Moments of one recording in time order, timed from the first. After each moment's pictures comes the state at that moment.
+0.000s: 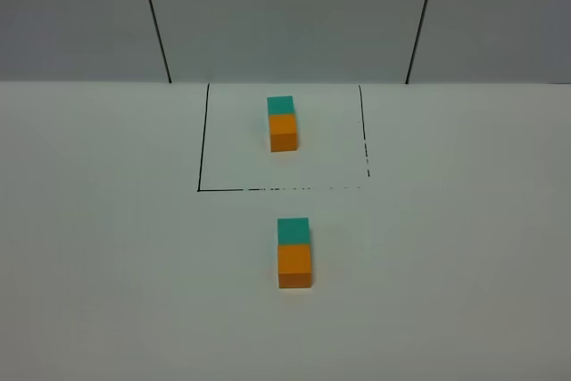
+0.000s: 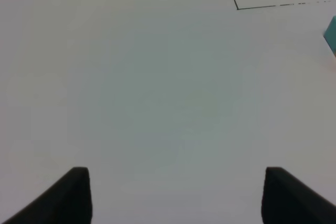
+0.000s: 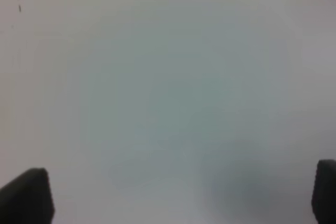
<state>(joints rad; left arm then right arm) -0.02 0.00 -0.51 -0.10 1.07 0.10 -0.05 0.32 -0.55 -0.08 1.05 0.37</state>
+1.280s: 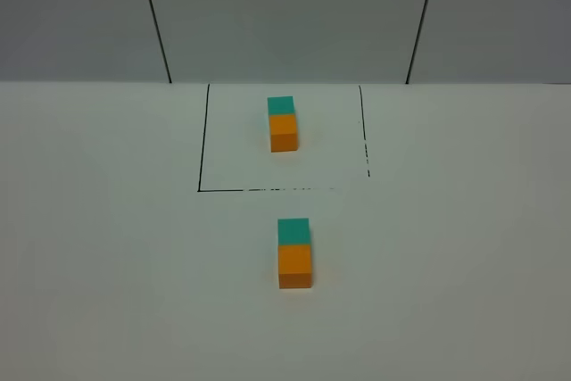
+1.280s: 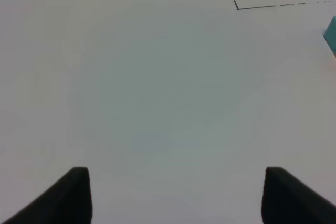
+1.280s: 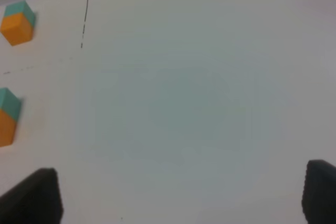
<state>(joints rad) -0.02 0.00 -0.51 -0.10 1.07 0.10 -0.07 -0.01 -0.49 0.00 1.05 0.13</state>
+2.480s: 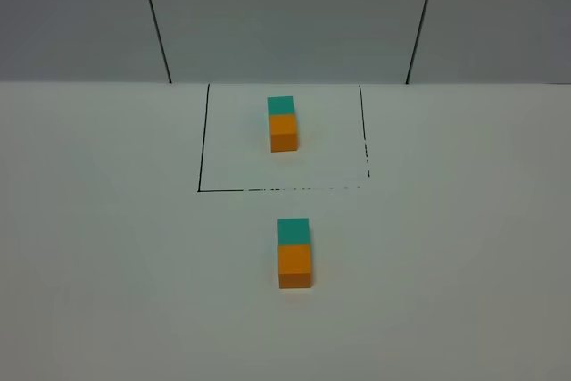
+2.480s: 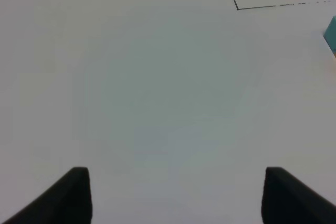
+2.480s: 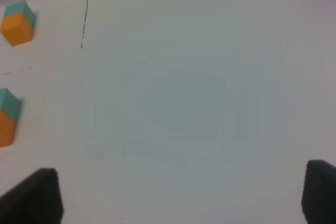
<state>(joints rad) -0.02 0.00 -0.51 -0.10 1.07 0.10 -0.07 -0.01 -0.49 0.00 1.05 0.14</state>
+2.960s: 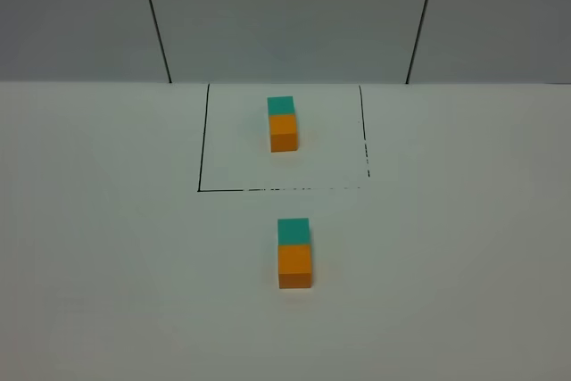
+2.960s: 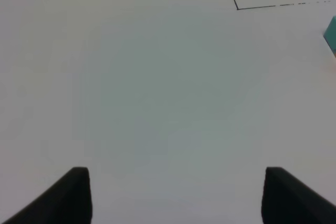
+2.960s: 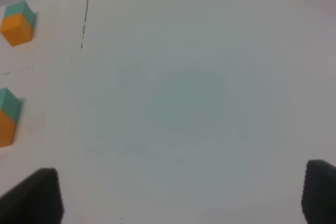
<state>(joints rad) -0.02 0.00 -0.51 -0.10 1.07 0.10 -0.07 -0.01 -0.49 0.00 1.05 0.14</state>
